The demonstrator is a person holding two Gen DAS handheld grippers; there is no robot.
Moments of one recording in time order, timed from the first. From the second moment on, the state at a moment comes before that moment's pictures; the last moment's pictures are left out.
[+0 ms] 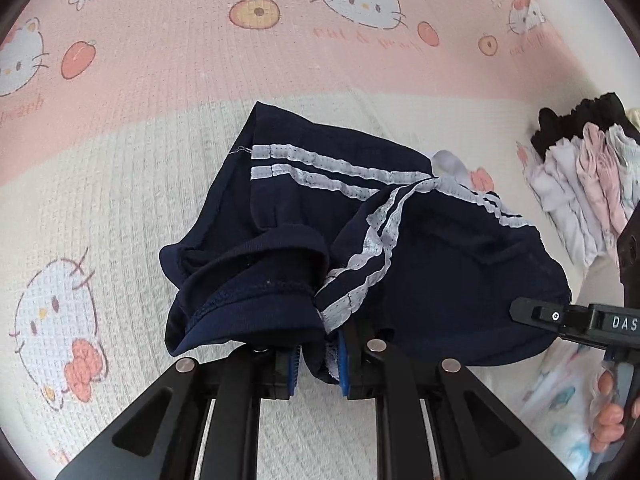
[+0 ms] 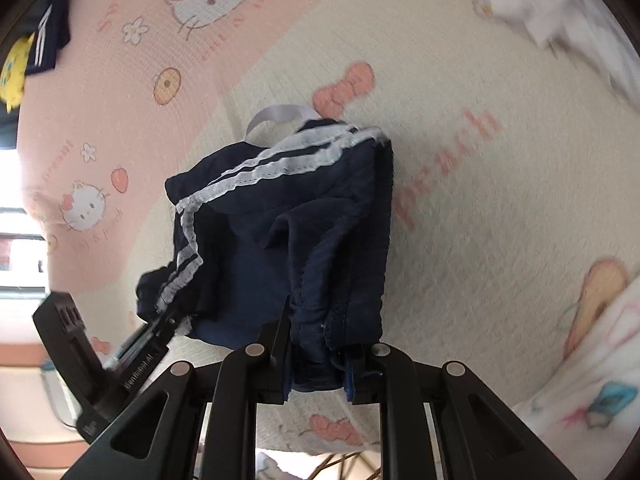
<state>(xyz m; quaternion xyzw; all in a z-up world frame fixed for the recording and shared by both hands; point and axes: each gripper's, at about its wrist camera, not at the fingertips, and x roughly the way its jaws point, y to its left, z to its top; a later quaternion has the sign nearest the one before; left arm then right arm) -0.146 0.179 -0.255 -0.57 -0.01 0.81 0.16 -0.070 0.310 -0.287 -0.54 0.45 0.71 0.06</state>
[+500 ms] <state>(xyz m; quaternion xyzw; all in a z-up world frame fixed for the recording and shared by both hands) -0.117 0.167 -0.255 -0.58 -0.04 0.80 0.16 -0.075 0.316 -0.307 -0.56 0.46 0.68 0.06</state>
